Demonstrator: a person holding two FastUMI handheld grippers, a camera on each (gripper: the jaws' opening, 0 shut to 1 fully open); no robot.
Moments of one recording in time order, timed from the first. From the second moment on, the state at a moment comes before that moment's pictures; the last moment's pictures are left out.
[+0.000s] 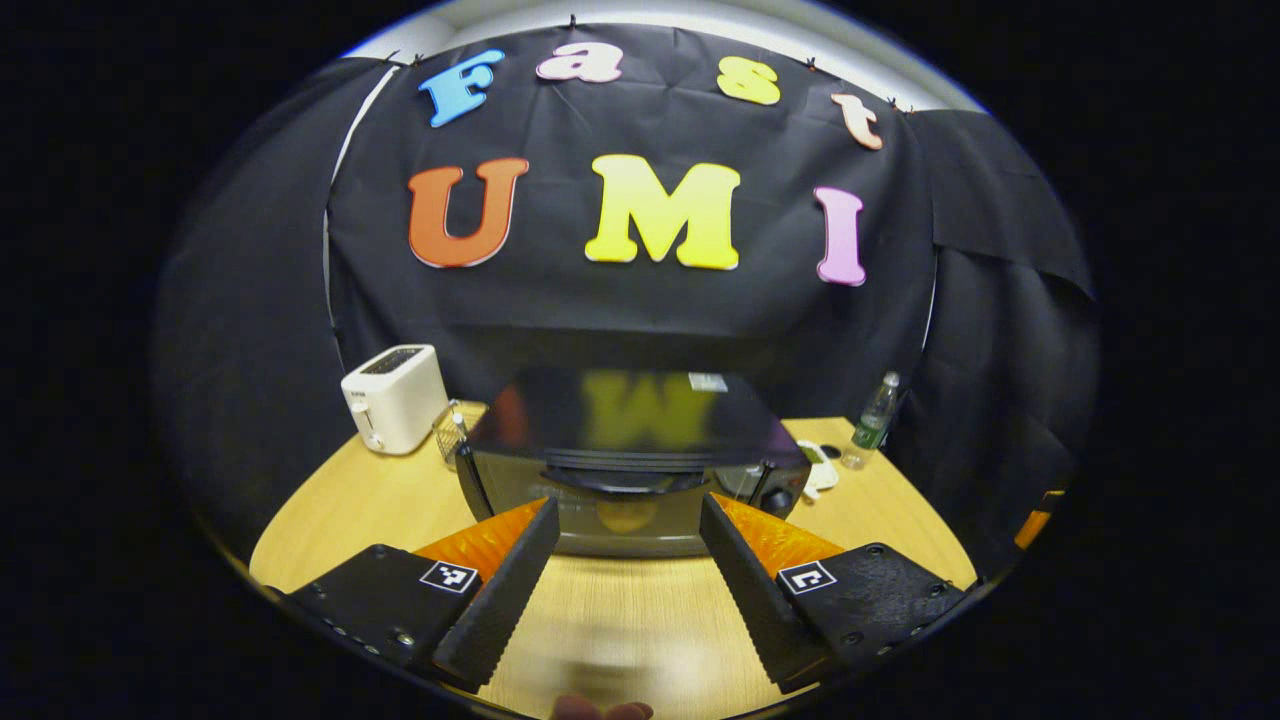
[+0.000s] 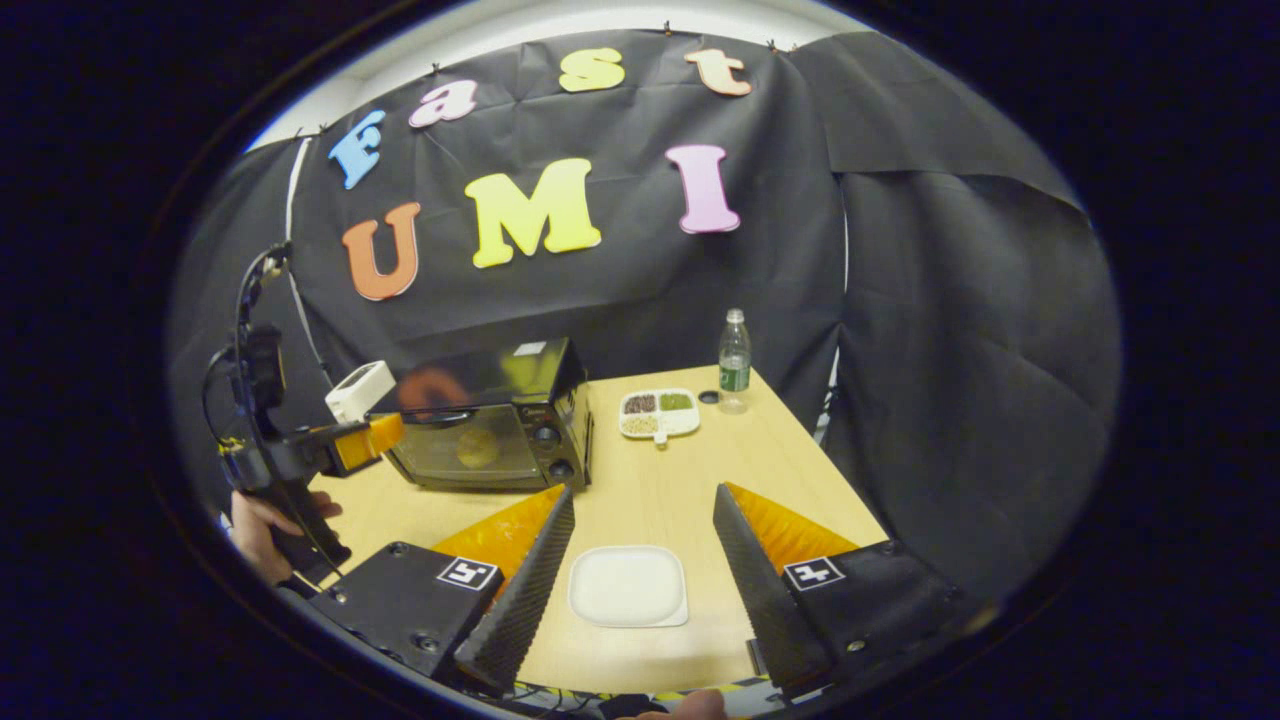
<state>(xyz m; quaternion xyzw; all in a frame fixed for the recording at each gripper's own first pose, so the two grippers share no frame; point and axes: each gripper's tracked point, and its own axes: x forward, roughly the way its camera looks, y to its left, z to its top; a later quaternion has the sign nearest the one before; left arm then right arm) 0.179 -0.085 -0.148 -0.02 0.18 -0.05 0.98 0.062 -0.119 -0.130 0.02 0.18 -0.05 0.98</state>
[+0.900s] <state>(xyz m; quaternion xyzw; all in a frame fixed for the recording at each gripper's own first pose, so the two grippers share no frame) -0.098 0.014 -0.011 -0.03 0.08 -0.05 1.00 -0.086 0.024 -0.056 -0.02 0.08 0.01 1.00</state>
